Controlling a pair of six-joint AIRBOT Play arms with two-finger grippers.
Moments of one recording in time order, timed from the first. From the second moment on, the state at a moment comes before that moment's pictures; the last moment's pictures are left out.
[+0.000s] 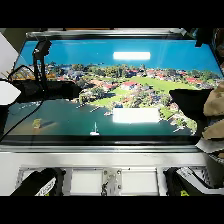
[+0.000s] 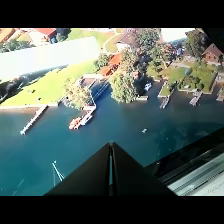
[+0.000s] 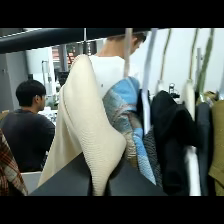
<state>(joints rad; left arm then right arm) -0.25 -0.96 1.23 1.12 -1.13 -1.53 -1.19 -1.09 1.67 -0.90 0.24 1.11</state>
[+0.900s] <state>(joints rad) -0.25 -0.96 1.23 1.12 -1.13 -1.53 -1.23 -1.10 1.67 -0.89 0.48 1.15</state>
